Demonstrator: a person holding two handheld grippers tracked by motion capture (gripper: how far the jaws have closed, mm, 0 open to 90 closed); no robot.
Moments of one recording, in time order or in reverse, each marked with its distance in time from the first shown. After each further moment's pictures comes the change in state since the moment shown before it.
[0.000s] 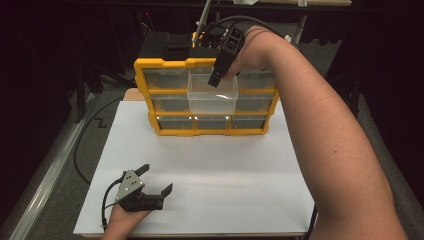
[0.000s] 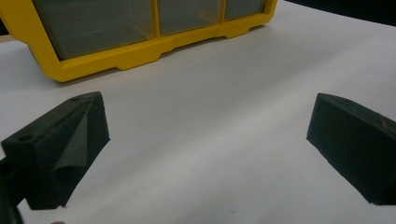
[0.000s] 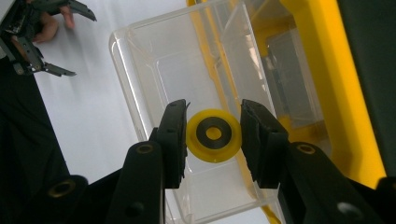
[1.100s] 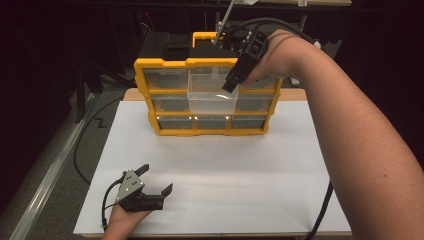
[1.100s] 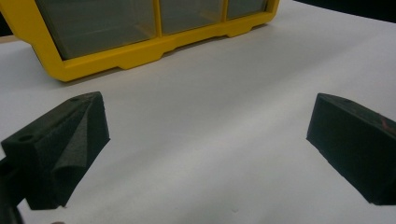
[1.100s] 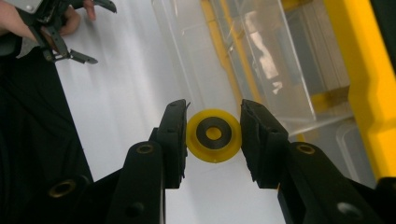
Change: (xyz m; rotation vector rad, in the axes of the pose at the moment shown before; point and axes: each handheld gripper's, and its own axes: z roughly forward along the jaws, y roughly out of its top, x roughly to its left) left arm -0.001 0.000 0.000 0.004 0.013 0.003; right arm 0.017 -0.038 -0.025 -0.051 0.015 0.018
